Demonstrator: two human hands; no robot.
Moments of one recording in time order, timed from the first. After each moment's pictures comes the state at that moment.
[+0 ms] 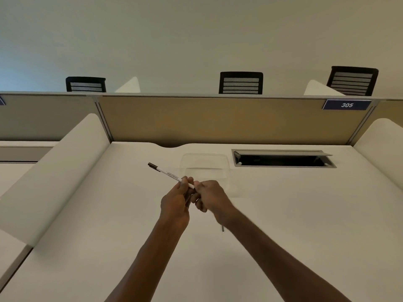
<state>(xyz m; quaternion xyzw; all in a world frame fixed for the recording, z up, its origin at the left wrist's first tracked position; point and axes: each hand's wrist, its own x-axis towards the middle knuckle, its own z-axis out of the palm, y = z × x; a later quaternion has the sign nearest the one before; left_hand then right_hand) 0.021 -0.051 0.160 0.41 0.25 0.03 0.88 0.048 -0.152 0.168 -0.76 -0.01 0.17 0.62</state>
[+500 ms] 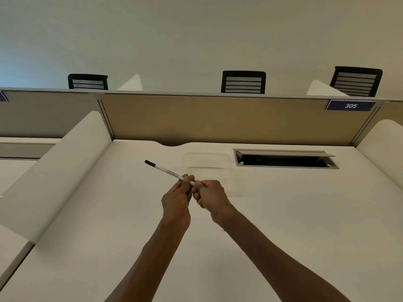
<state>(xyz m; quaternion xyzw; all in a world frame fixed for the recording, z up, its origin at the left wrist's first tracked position) 0.022 -0.053 0.156 0.43 0.25 0.08 0.86 0.046 -0.144 0.170 -0.76 0.03 0.14 0.64</state>
